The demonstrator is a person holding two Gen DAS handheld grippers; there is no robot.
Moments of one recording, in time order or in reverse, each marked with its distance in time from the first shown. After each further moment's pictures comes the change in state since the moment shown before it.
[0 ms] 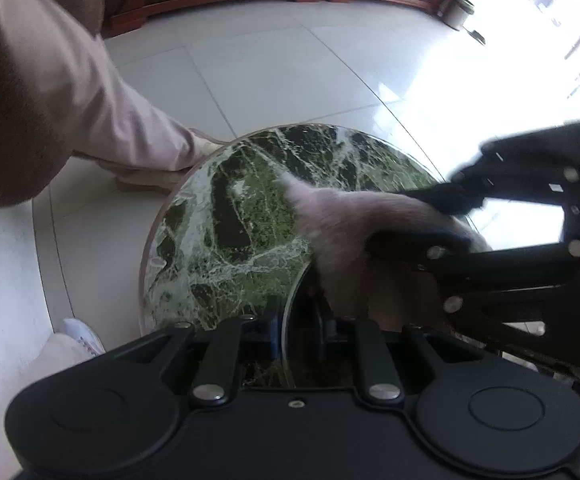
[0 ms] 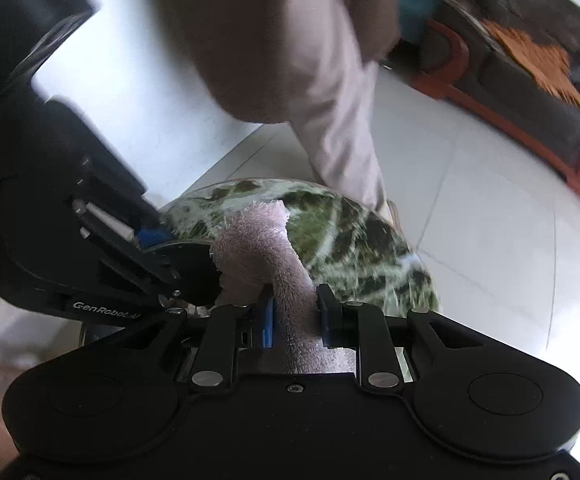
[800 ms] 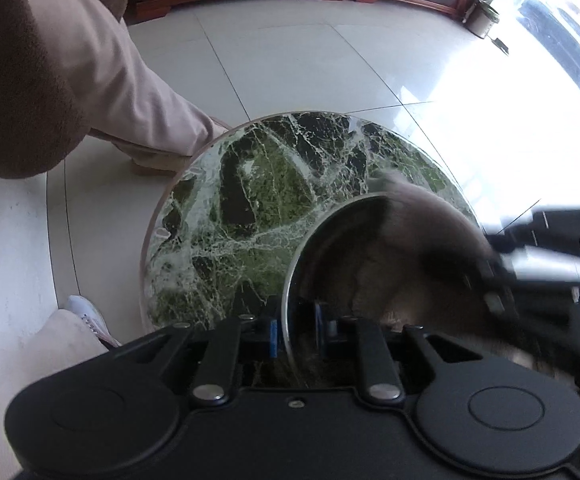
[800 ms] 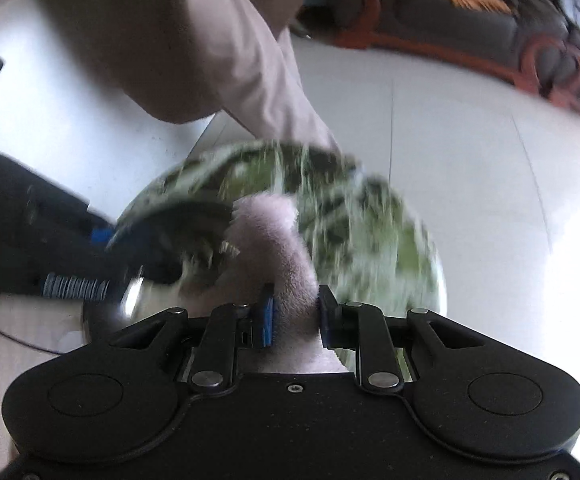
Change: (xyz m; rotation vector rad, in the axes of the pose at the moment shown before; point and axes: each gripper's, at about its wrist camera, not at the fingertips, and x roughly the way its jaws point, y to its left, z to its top) left arm 0.001 -0.004 -0.007 -0.046 0.016 0.033; right arm -0.017 -0.009 -0.045 0.304 0.018 -0.024
